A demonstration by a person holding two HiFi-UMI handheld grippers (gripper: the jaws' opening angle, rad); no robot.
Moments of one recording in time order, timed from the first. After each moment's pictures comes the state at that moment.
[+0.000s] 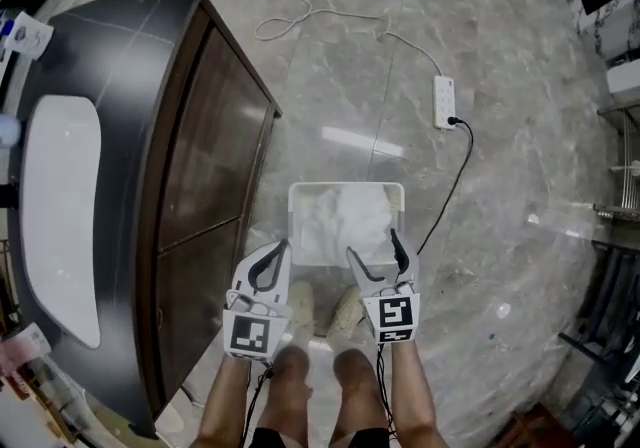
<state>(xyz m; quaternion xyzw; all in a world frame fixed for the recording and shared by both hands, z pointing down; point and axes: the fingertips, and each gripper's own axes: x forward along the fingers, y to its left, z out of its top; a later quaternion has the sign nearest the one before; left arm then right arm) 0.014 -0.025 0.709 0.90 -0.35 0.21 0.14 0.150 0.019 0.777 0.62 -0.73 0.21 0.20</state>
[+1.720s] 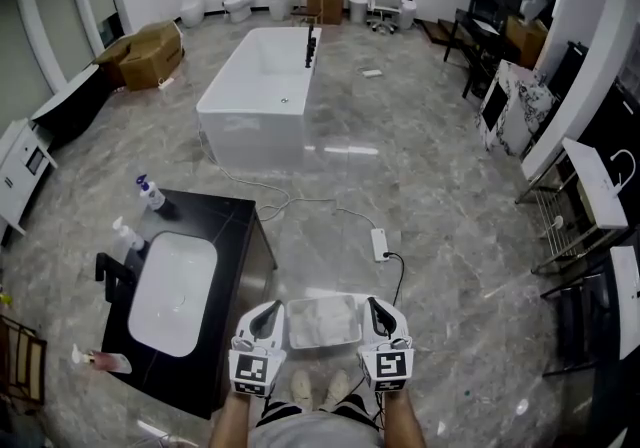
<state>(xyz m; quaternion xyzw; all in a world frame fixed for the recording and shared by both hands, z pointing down) -0.010 0.052 0.221 0.94 -0.32 0.13 -0.01 0.162 0.118 0.210 0.73 -0.68 0.04 0.11</state>
